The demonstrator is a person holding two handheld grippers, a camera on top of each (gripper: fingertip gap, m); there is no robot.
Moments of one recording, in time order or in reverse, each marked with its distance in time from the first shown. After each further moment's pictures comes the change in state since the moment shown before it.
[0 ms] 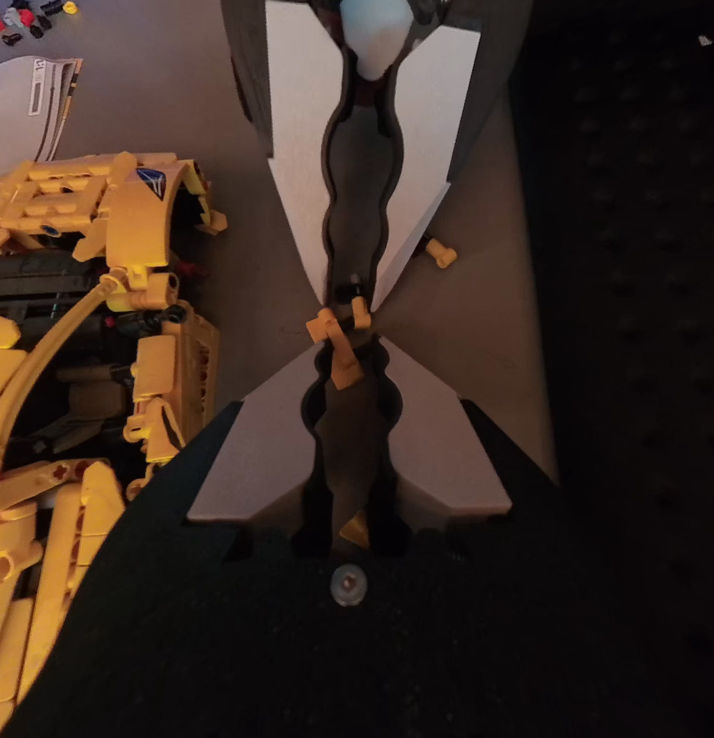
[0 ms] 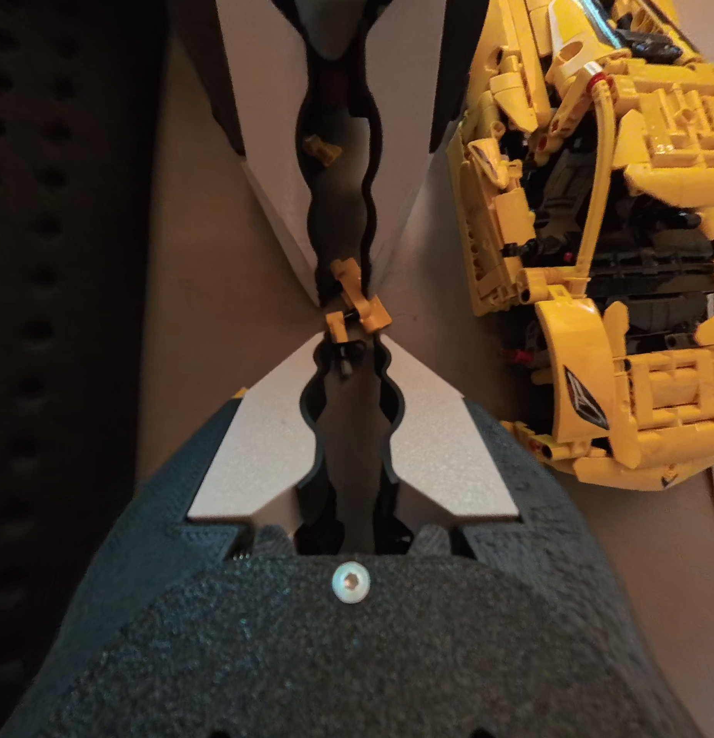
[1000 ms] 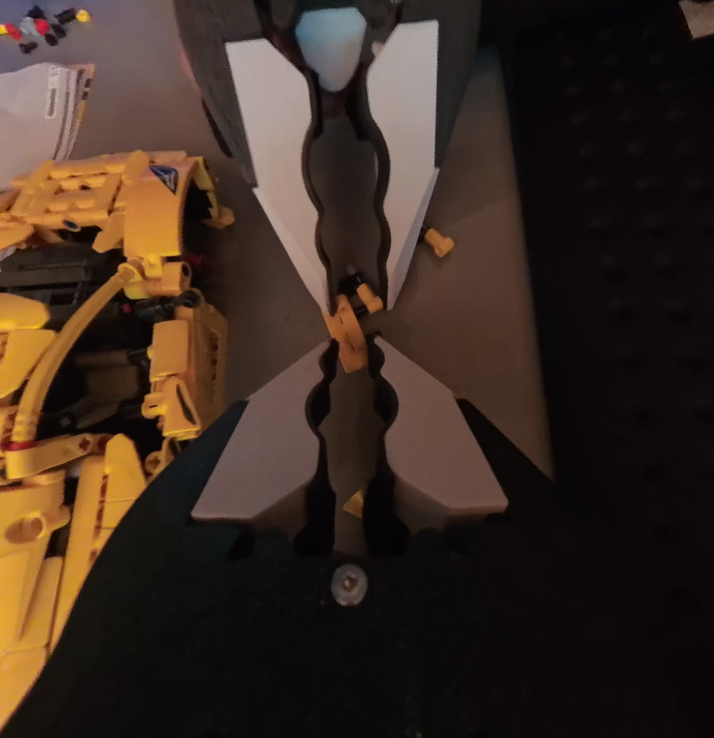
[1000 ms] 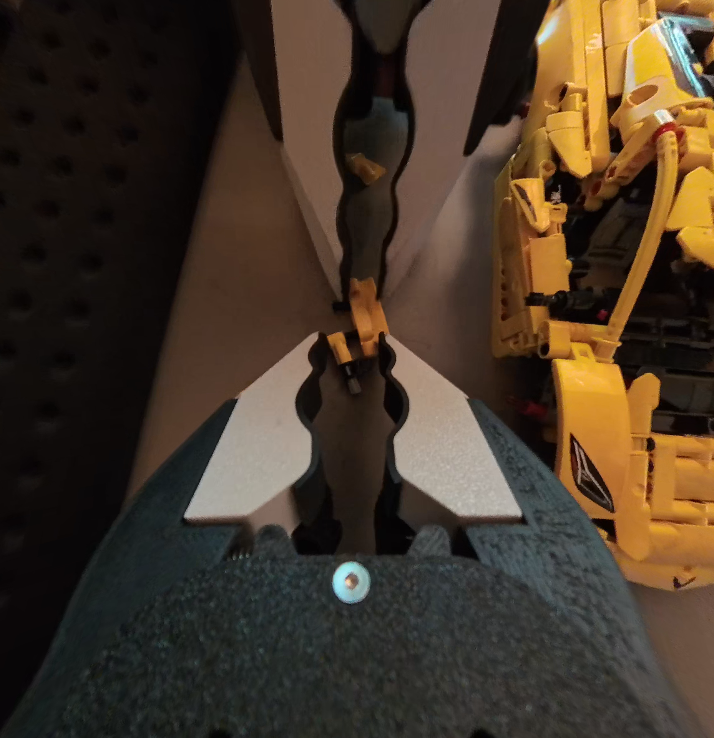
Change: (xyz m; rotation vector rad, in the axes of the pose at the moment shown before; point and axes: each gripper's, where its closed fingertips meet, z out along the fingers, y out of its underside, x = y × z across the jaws) left arm -0.001 0.002 -0.010 0.001 -0.009 0.018; right arm -0.008 -0.008 0.006 0.010 -0.196 -0.082
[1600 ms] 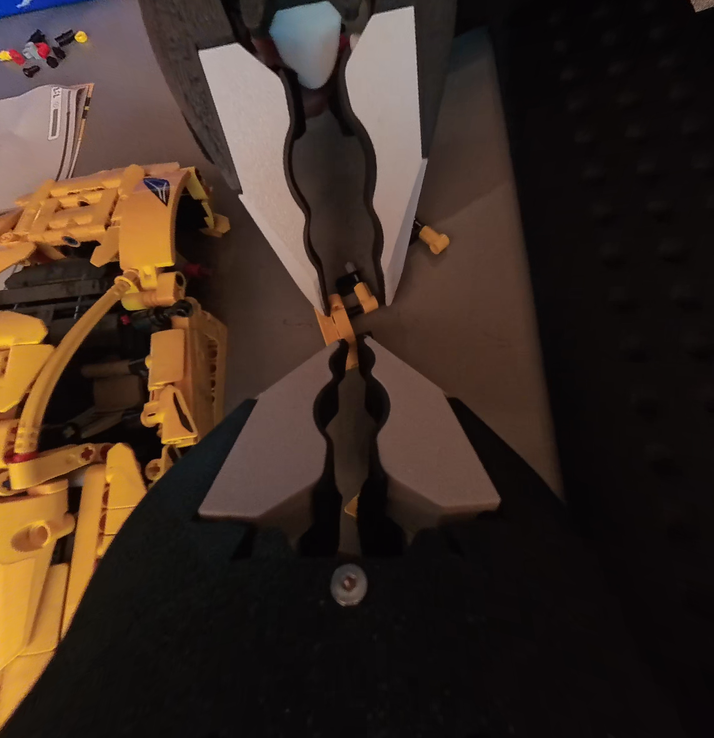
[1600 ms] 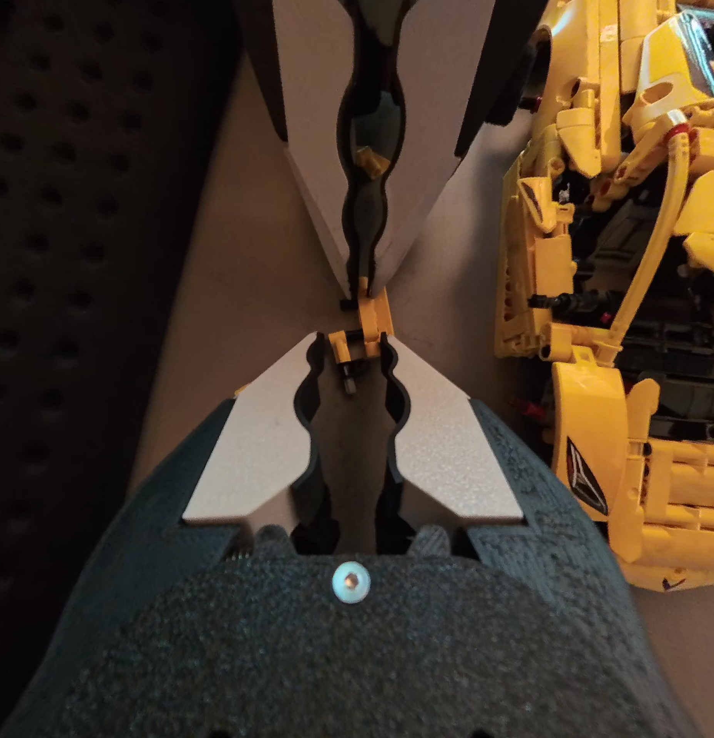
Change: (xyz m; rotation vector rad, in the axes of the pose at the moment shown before) left arm 0.001 0.000 0.001 -0.003 -0.015 0.048; right arm -0.001 0.001 -0.001 -0.030 -0.016 -0.018
